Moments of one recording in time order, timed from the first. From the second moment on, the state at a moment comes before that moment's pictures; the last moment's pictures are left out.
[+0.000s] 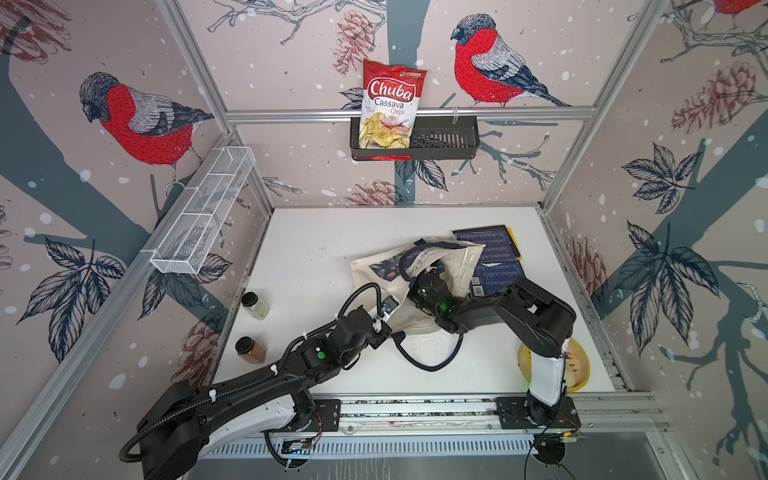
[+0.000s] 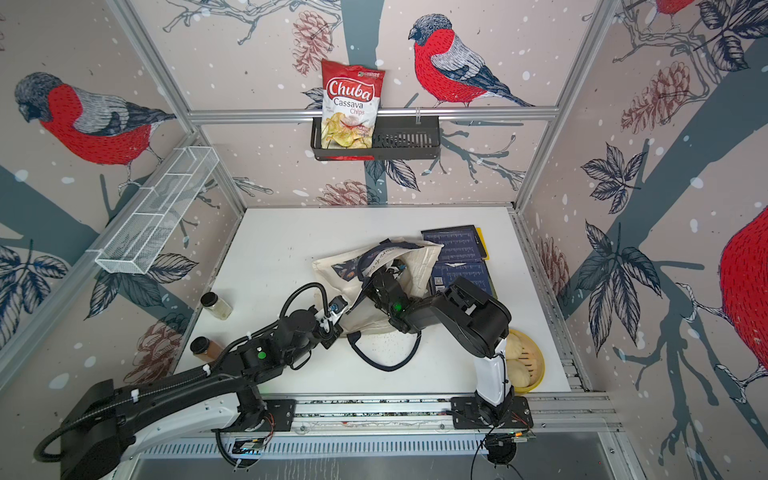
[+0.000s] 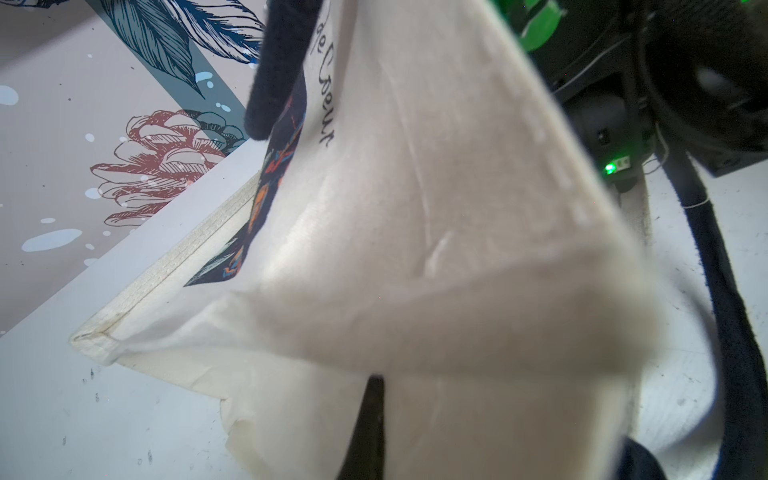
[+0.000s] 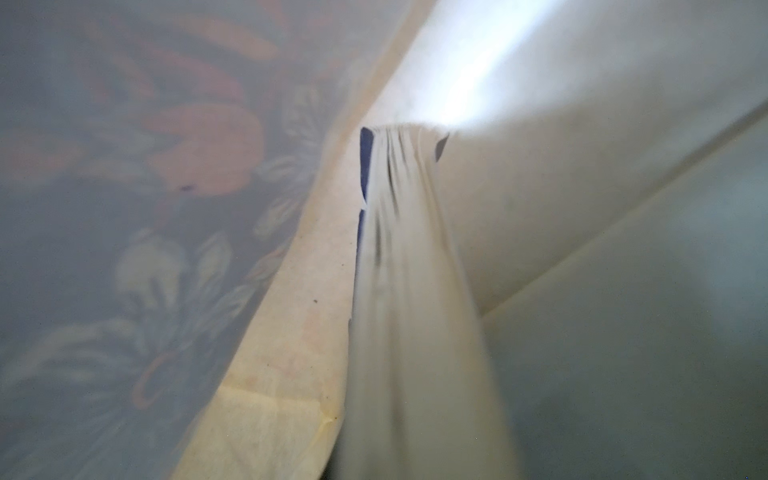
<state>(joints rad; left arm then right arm) -0.95 0.92 0.40 0.05 -0.29 0.17 0.87 1.93 0.82 0.72 0.15 1.20</state>
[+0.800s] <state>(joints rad) -0.95 0.93 0.43 0.02 -0.42 0.11 0.91 1.60 0.80 0.35 0.10 0.97</state>
